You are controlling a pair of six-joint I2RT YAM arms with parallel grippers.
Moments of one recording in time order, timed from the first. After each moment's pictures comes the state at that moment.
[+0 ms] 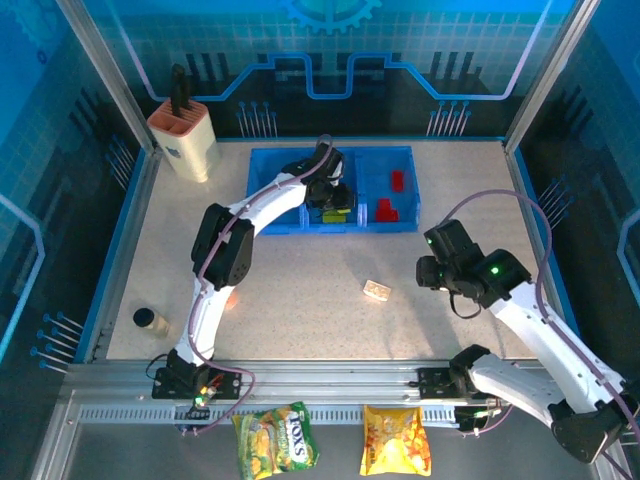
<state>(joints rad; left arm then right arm) -0.50 2.28 1.93 -0.64 0.22 -0.55 0.53 0.92 1.00 -1.17 0.23 0.54</state>
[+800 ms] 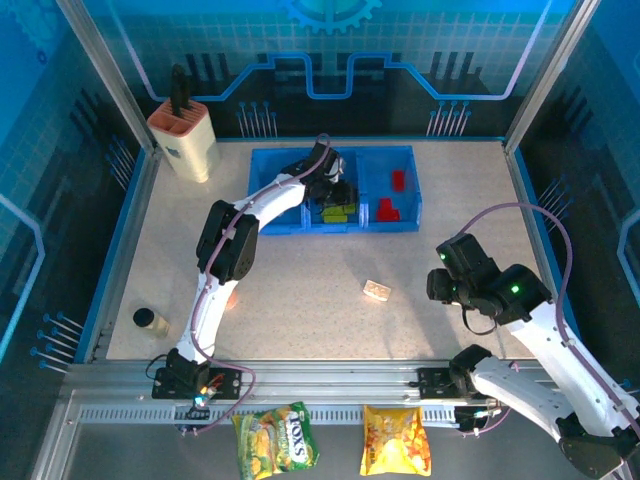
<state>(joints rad) -0.47 2.36 1.96 -0.51 0.31 -0.53 0.55 0.81 1.00 -1.30 0.23 0.61</state>
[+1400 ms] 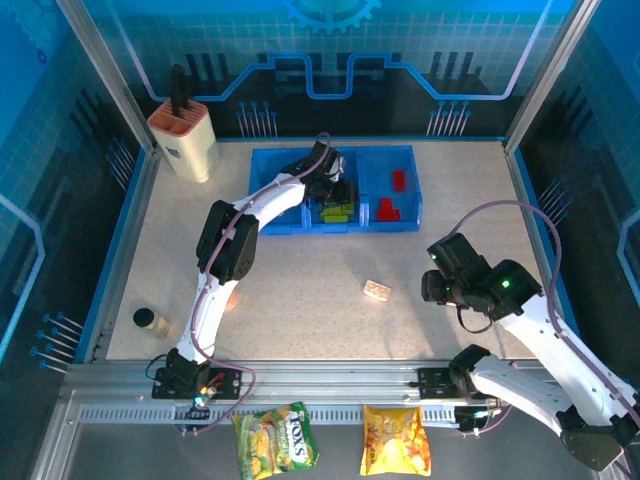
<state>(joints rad) -0.47 2.36 1.96 -0.51 0.31 -0.53 0.60 0.85 0.99 -1.30 0.23 0.63</state>
